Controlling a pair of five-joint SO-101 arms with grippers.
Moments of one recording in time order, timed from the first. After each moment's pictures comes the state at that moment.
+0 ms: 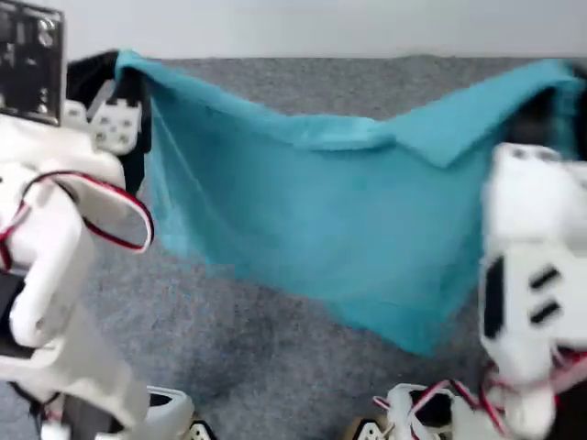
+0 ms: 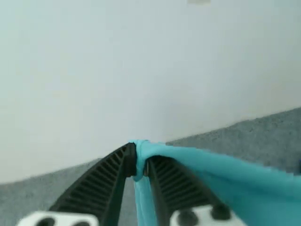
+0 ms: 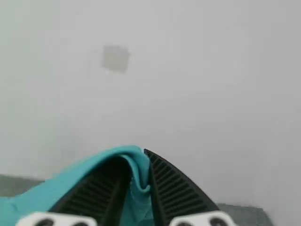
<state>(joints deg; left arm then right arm) 4.3 -11.7 -58.9 96.4 -2.8 0.7 -40.1 -25.0 71.3 11.6</state>
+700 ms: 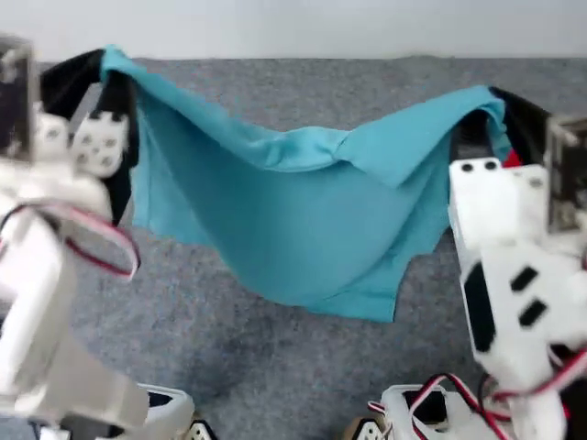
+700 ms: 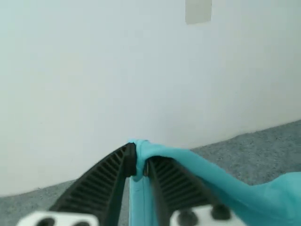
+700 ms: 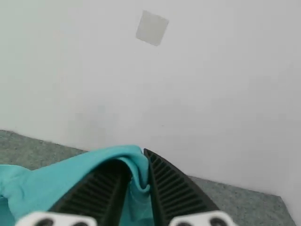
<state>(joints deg) 4.5 -16.3 -62.2 99.5 -3.5 -3.8 -35.3 -39.6 87.2 12.5</state>
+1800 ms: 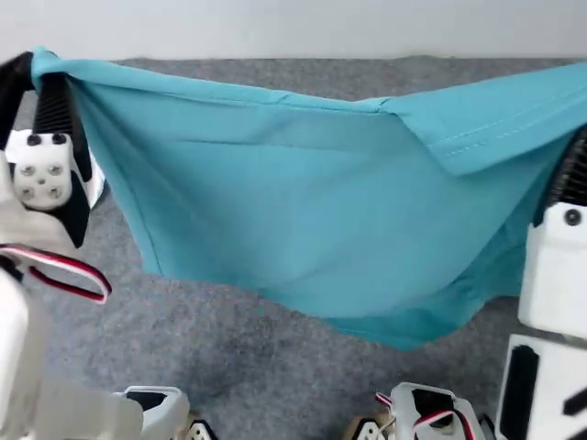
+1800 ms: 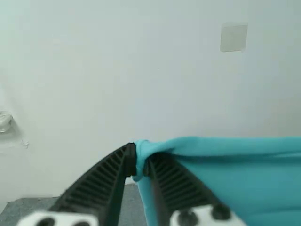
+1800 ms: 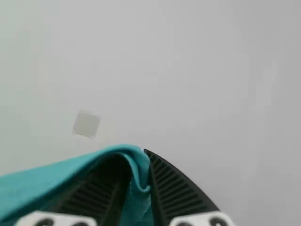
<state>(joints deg) -2.8 -20.0 -59.6 96.7 -3.6 7.3 -36.3 -52.3 76.2 12.2</state>
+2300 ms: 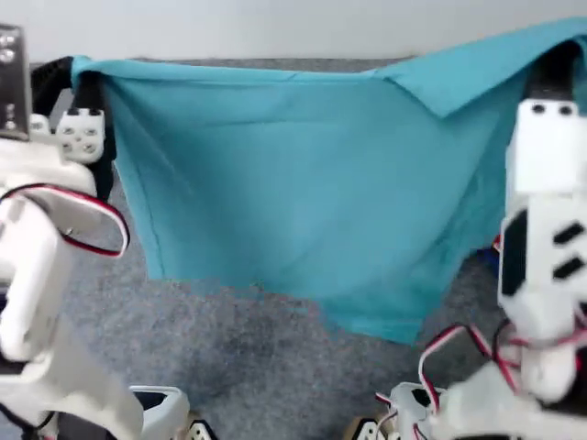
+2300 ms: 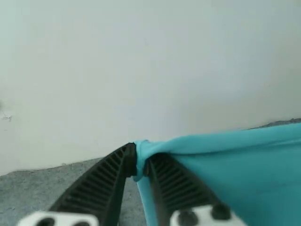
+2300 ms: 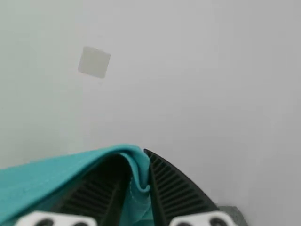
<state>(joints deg) -2.8 -19.9 -46.2 93.0 -5.3 7.3 -21.9 -52.1 80.1 12.2</state>
